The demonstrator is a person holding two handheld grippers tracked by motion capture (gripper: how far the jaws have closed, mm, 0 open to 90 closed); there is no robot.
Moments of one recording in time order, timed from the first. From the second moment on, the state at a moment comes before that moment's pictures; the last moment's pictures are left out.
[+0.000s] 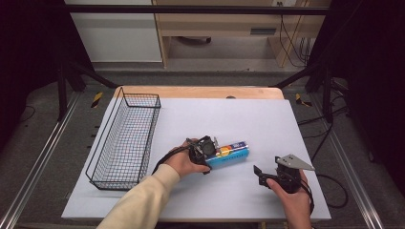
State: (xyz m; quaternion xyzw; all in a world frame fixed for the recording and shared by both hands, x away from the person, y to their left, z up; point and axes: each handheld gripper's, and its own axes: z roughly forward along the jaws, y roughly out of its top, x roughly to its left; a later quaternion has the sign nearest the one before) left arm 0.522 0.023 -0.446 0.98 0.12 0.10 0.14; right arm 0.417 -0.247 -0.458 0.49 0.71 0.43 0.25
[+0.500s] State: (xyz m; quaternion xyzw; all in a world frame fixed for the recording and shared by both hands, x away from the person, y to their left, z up) left arm 0.516 0.025 -0.439 0.97 0.14 0.10 0.16; right arm 0.417 -0.248 -0.458 0.49 0.71 0.43 0.25
